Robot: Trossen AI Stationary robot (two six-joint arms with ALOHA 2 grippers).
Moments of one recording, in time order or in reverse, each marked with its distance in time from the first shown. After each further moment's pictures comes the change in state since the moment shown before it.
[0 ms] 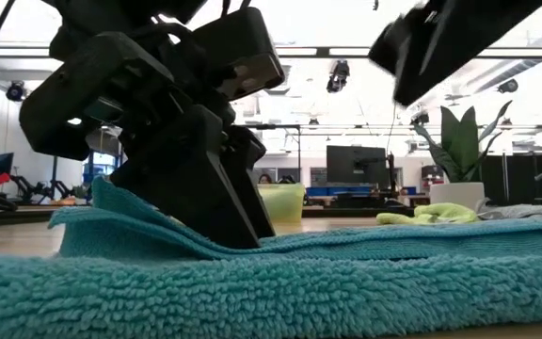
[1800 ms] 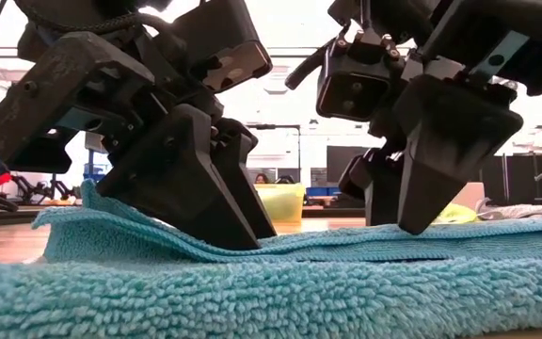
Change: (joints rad) left arm -0.043 0.000 -0.033 0.074 -0.097 -0.002; right arm -0.122 0.243 -0.138 0.428 -0.355 0.036
